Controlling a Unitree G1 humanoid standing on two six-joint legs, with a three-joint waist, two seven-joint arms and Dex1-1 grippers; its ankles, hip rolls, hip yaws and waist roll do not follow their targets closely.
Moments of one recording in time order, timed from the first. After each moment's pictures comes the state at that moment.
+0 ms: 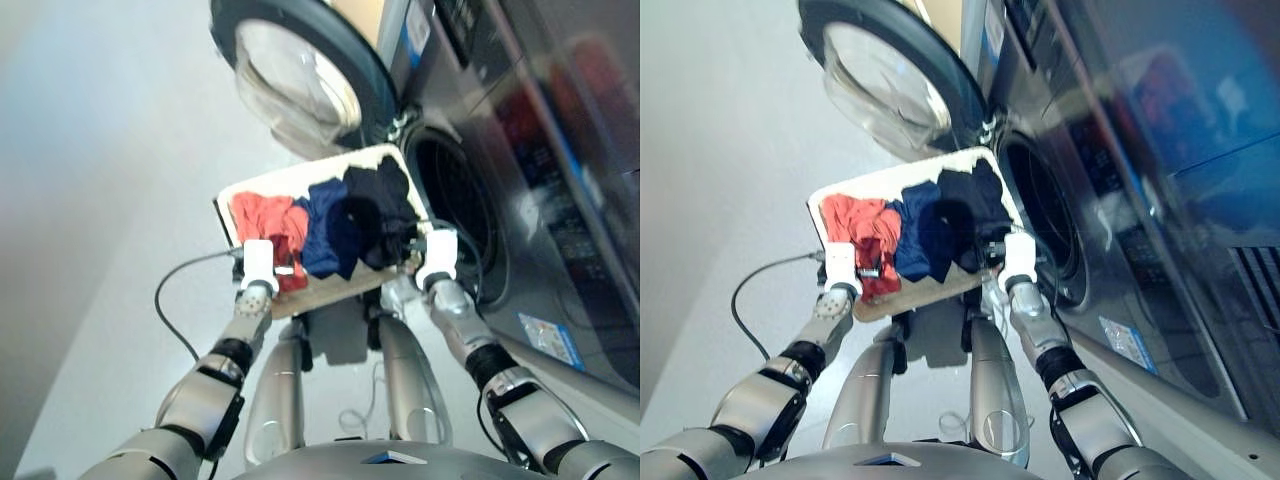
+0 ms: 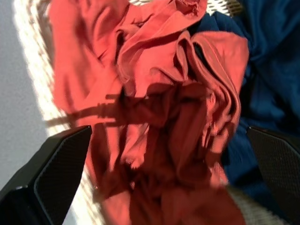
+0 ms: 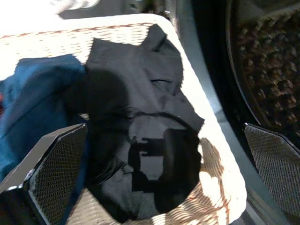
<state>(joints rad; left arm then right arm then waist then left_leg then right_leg) -0.58 0.21 -0.26 1.09 -0.38 -0.35 0.19 -0.45 -0.28 0.36 0.64 0.41 -0.35 -0.12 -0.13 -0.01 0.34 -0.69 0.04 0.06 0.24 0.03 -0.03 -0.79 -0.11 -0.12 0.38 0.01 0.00</state>
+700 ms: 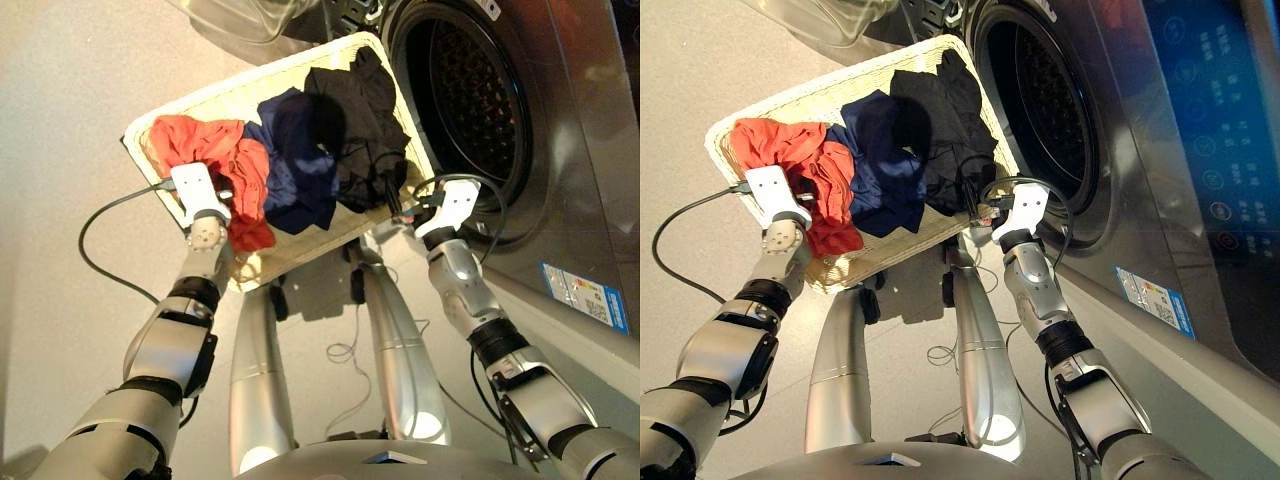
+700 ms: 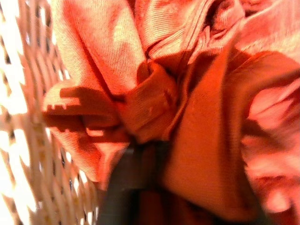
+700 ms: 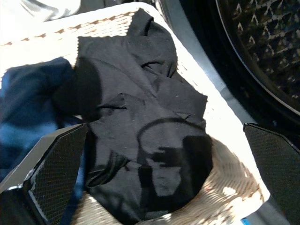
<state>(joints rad) -0.77 0.37 -0.14 1.10 -0.51 -0.36 0.23 -0.45 -0.30 0.37 0.46 0.56 -0.39 0.00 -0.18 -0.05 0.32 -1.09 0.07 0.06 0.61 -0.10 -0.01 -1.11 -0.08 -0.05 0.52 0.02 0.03</state>
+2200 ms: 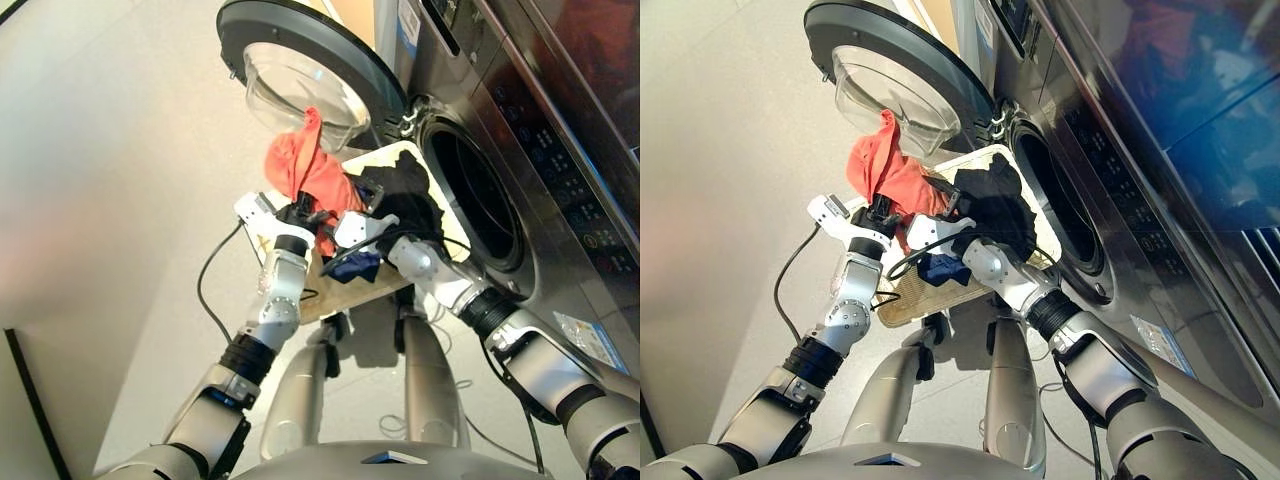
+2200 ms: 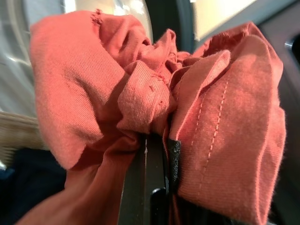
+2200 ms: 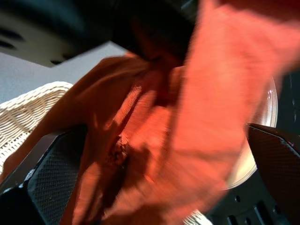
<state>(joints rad) -0.37 0.13 -0.44 0.19 -1.14 -0.32 -0.05 -0.70 -0.37 0.72 0.57 -0.23 -0.33 -0.02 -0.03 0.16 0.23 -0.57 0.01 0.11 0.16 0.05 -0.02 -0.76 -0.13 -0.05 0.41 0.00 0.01</state>
